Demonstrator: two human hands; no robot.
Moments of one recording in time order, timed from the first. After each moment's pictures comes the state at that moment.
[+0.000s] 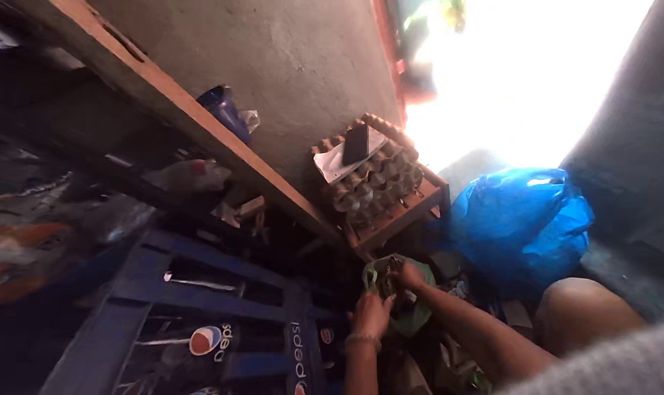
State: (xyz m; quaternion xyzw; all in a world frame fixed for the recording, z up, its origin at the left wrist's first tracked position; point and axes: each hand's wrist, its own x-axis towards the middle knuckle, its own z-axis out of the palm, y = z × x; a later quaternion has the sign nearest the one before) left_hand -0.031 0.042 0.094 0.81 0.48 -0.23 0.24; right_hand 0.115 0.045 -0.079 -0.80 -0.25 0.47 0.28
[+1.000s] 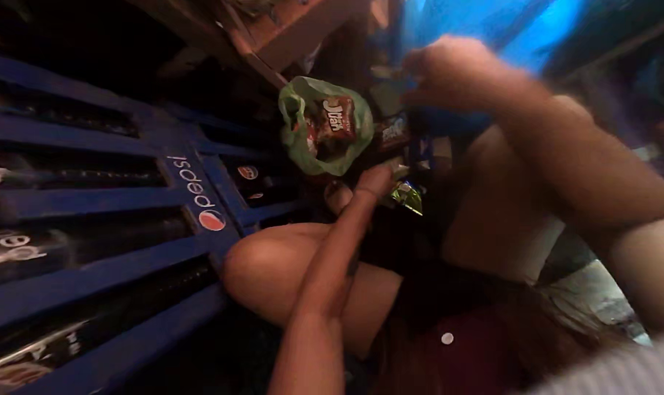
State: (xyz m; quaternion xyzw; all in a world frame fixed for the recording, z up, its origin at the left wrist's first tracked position) left_hand -0.004 -0.092 -0.048 0.86 0.24 -0.36 0.27; right_hand 0.190 -0.152 0.139 -0.80 -0.52 0.28 0.08
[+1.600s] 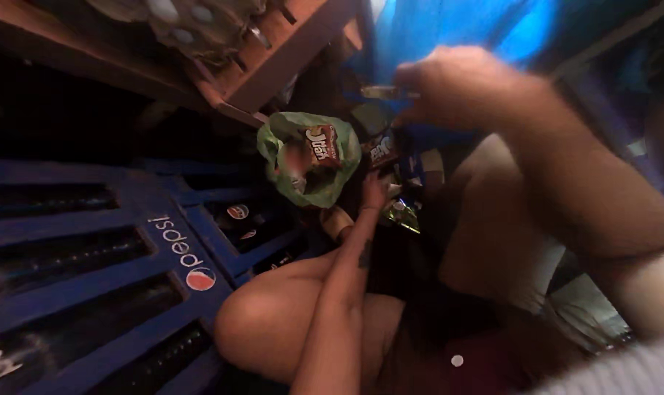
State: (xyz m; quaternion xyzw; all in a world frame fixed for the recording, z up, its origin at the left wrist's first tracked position) left_hand 0.023 -0.085 -0.154 0.83 0.37 -0.17 0.39; right_hand 0.230 -0.162 0.156 -0.81 -0.52 0.28 0.05
